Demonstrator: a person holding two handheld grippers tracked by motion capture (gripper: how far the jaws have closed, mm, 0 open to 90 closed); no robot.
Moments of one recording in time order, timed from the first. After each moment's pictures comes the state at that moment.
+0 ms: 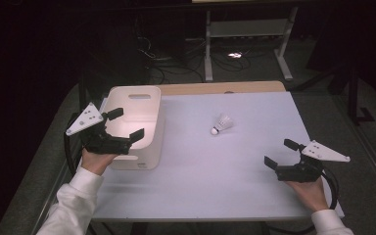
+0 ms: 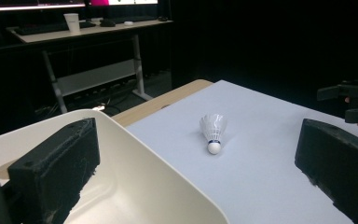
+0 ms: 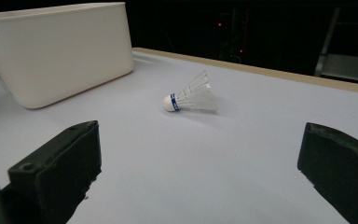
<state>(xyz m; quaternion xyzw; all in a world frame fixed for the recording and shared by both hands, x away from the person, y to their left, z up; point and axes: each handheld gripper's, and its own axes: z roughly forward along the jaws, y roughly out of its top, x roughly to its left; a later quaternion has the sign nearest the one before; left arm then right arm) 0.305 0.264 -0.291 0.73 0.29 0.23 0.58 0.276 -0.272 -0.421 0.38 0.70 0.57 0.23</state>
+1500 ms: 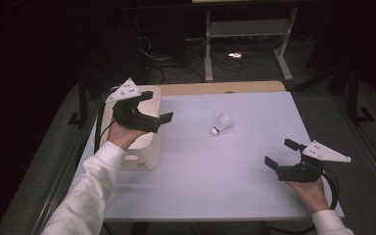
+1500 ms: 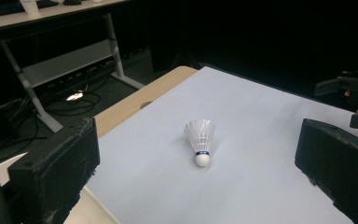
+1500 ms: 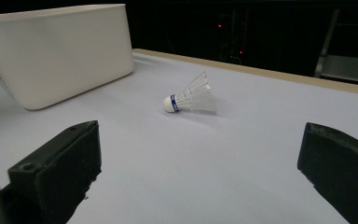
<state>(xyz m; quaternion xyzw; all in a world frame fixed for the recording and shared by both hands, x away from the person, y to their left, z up) 0.360 0.196 -0.270 0.78 0.26 0.19 0.53 0.275 -0.273 -0.421 0.38 0.70 0.57 0.23</state>
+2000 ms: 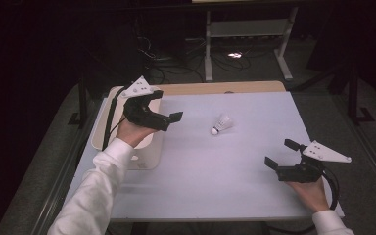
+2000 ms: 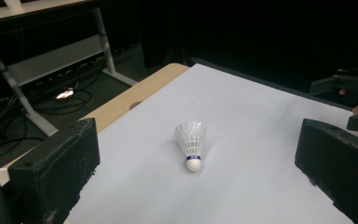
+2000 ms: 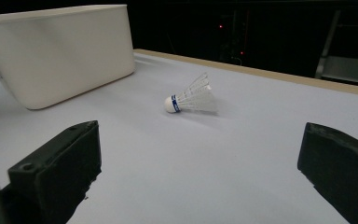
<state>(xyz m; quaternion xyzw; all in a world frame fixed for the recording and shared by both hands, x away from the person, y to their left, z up) 0.367 0.173 -0.270 0.79 0.25 0.17 0.53 0.274 -0.272 -0.421 0.38 0.69 0.57 0.23</state>
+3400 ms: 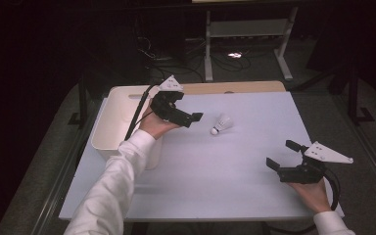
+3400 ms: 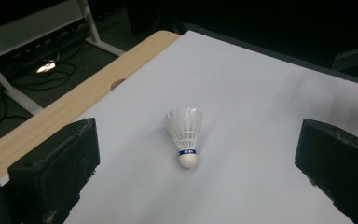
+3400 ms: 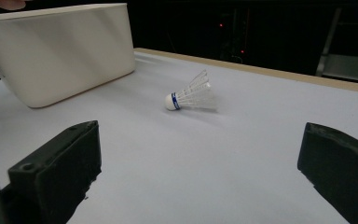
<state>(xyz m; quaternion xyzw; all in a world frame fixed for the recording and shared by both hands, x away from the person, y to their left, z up) 0.404 0.120 -0.294 0.84 0.25 0.14 0.47 0.272 -0.276 -0.422 0.38 0.70 0.57 0.22</state>
